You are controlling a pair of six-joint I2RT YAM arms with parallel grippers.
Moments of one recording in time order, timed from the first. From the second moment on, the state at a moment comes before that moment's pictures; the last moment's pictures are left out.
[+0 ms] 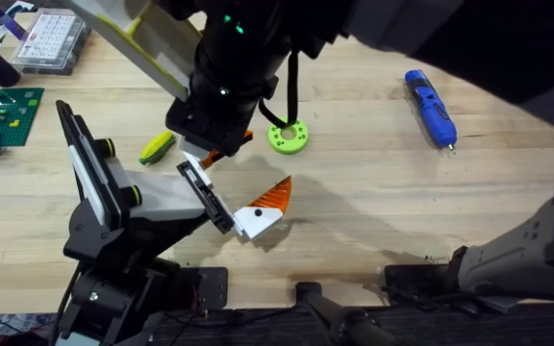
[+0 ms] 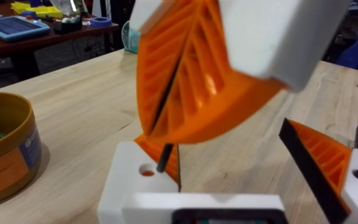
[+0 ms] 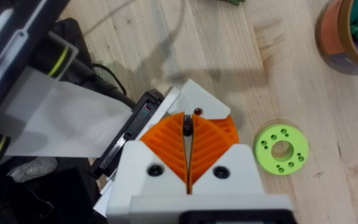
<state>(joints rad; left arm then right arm) -0.28 0.00 0.01 -0.05 0.66 -0.05 1.04 1.86 2.01 -1.28 -0.15 -0.16</state>
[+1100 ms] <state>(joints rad) -0.28 0.00 0.01 -0.05 0.66 -0.05 1.04 1.86 2.01 -1.27 -0.11 -0.16</state>
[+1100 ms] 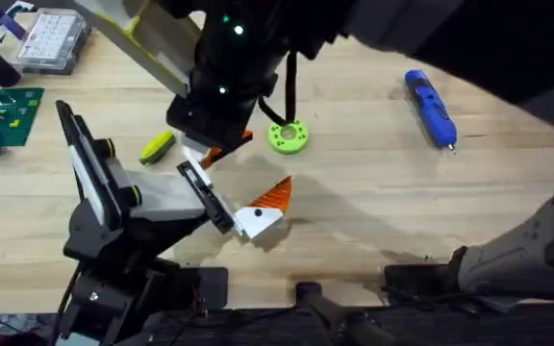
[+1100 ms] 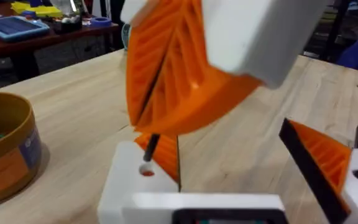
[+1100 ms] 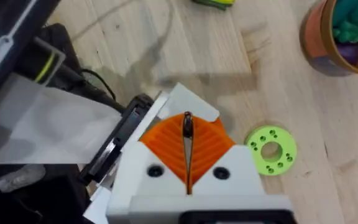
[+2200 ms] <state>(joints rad) -0.28 0.00 0.01 -0.05 0.66 -0.05 1.04 1.89 2.01 -1.27 -0.10 -0.16</state>
